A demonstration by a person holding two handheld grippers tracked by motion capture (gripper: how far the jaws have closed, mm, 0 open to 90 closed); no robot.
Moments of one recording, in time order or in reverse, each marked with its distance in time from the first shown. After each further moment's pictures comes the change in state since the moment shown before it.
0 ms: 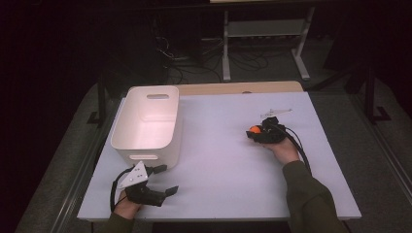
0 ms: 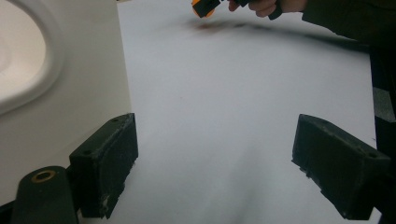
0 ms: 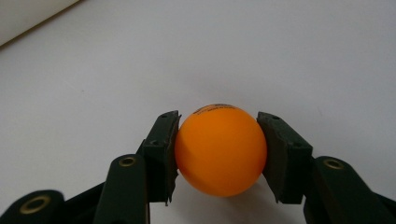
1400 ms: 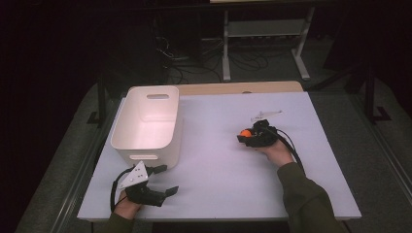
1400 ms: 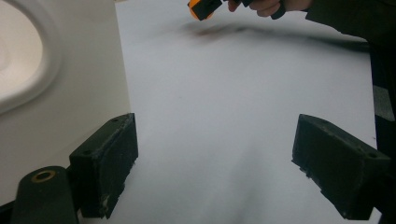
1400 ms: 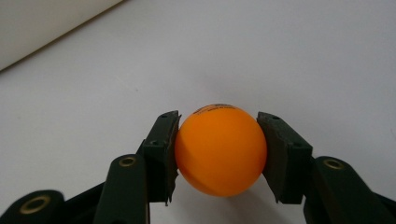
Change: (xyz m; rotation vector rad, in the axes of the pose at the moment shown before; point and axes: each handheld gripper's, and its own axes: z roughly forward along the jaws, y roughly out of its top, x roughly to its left) left arm 0.000 0.000 0.000 0.006 0.000 0.007; right arm 0.029 0.007 0.004 0.012 0.079 -0.064
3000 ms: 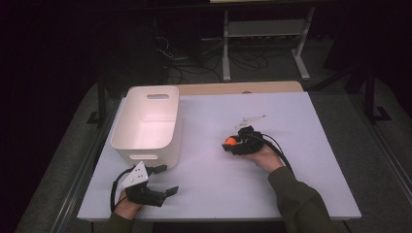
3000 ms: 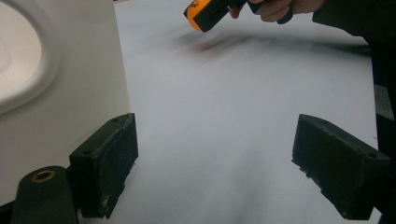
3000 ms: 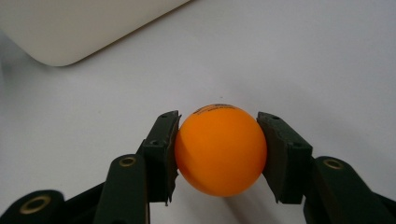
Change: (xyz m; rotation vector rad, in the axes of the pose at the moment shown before) left arm -0.001 0.000 0.000 -0.002 0.004 0.005; right arm 0.046 0.008 0.013 0.030 0.126 -0.088
